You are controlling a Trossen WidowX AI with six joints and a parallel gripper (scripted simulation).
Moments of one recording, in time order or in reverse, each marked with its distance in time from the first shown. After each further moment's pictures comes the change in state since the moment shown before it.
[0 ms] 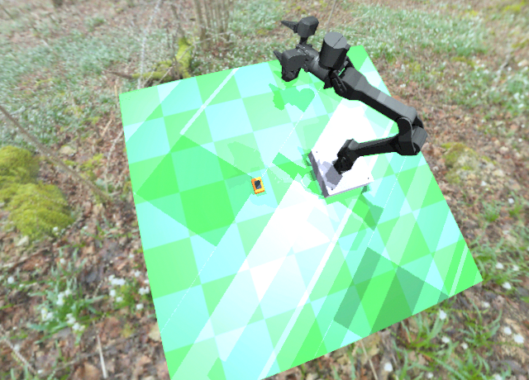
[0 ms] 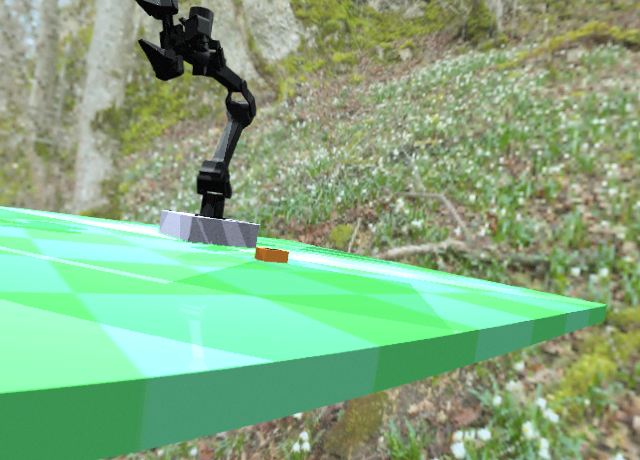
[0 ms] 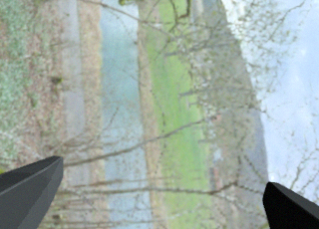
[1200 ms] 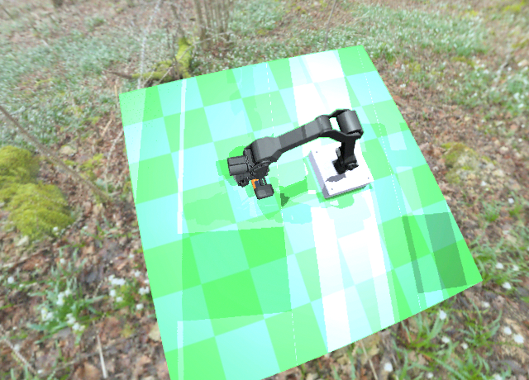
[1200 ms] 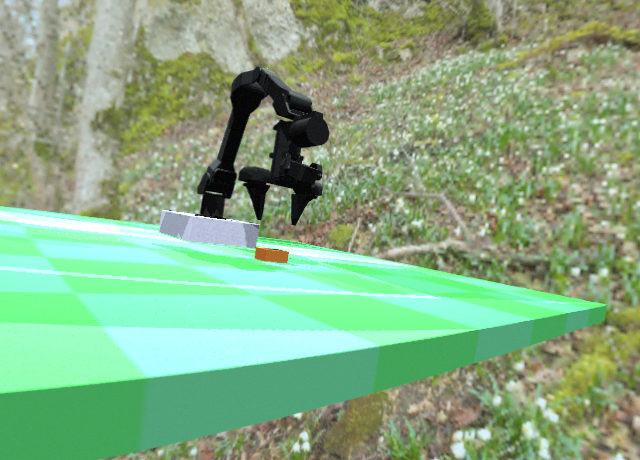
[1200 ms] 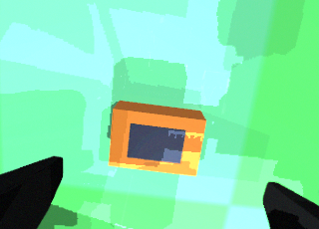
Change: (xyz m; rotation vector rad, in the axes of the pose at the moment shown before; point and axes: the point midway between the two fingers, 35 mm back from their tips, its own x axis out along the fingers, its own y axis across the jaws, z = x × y) arm -0.153 0.395 0.167 0.178 0.525 1.401
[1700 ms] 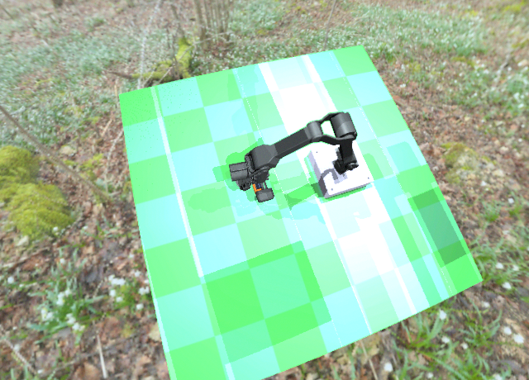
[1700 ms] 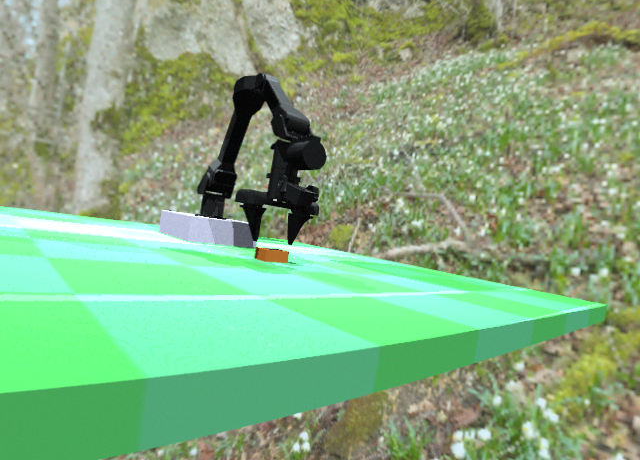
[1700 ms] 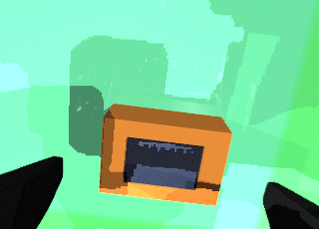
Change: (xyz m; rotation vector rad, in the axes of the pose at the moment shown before) arm 0.043 0.004 -0.007 0.003 0.025 0.003
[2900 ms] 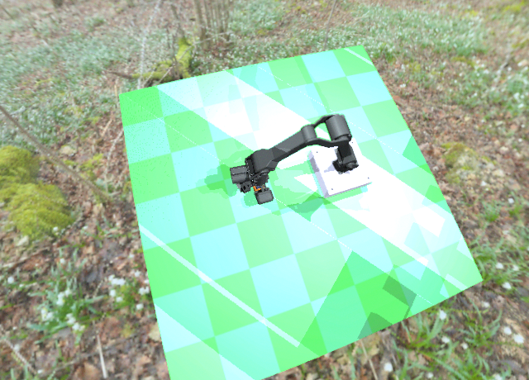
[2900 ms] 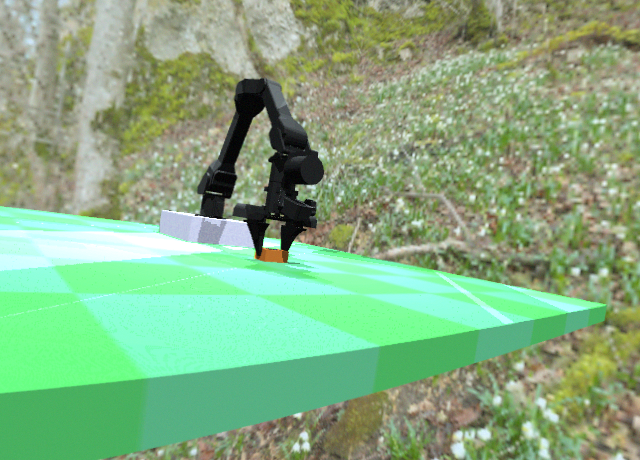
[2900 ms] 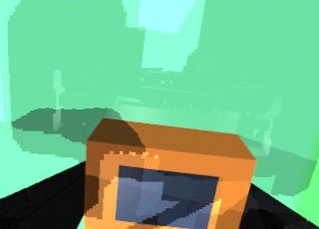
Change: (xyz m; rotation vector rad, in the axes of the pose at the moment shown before) arm 0.029 0.001 -0.001 0.000 0.003 0.001
